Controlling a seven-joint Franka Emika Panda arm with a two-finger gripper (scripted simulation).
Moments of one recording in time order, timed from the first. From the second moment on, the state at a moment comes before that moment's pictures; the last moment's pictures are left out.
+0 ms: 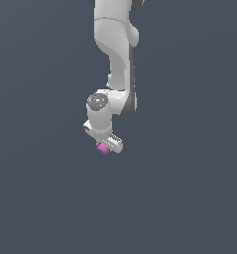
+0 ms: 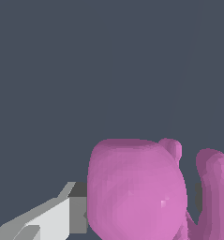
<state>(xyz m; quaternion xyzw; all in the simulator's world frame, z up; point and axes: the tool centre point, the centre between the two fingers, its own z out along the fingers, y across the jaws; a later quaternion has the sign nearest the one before) -0.031 -0.067 0.041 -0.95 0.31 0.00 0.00</state>
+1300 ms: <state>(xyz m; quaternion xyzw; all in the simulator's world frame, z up) 0.015 -0.128 0.111 -0.95 0.31 0.00 0.00</state>
